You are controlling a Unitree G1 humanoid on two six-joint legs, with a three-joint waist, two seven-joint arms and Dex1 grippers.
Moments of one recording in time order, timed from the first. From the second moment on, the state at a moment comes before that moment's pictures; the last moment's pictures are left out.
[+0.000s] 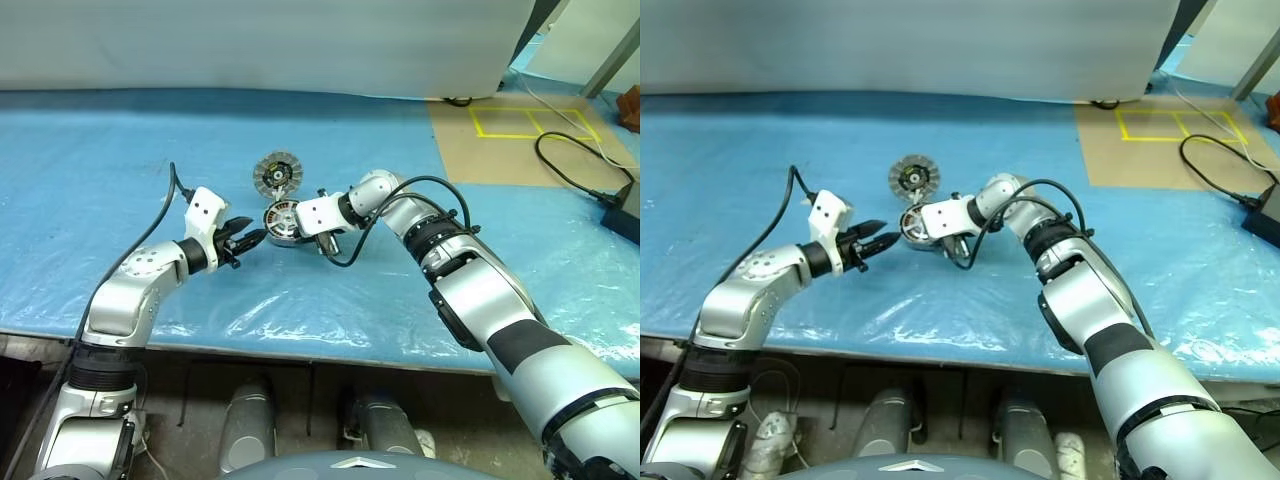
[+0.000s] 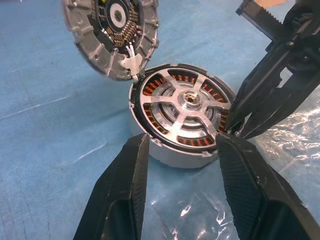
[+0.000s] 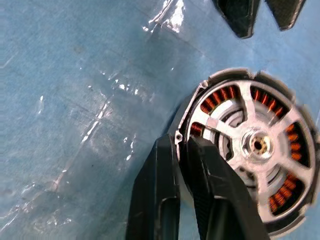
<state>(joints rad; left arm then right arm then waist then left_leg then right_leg) -0.35 0.49 0.04 -0.13 -0.38 0.63 -0.65 -1.20 -0.19 0.45 1.15 -0.36 -0.50 1.16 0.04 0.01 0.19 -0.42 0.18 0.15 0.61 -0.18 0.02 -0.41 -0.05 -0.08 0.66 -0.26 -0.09</state>
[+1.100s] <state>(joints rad) -0.38 0.48 0.03 -0.11 -0.37 0.60 -0.64 -1.10 -0.27 0.41 0.61 -0.13 0.06 1.48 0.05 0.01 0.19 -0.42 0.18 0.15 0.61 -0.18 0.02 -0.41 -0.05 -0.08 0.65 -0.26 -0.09</state>
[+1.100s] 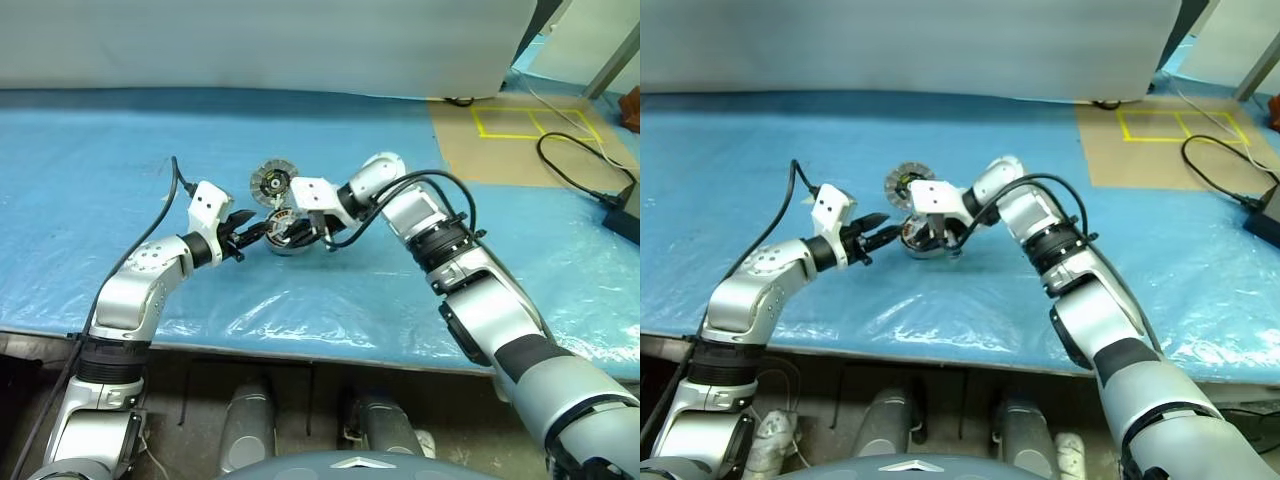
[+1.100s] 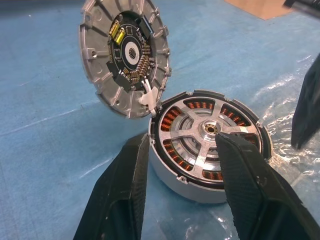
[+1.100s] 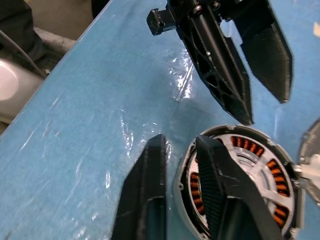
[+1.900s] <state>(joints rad) -0.38 0.47 0.03 -0.11 -0.37 0.60 -0.64 -1.13 -0.23 0.50 0.93 -0.27 -0.32 1.33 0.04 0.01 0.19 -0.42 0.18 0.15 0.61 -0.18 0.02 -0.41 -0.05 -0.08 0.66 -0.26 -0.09</state>
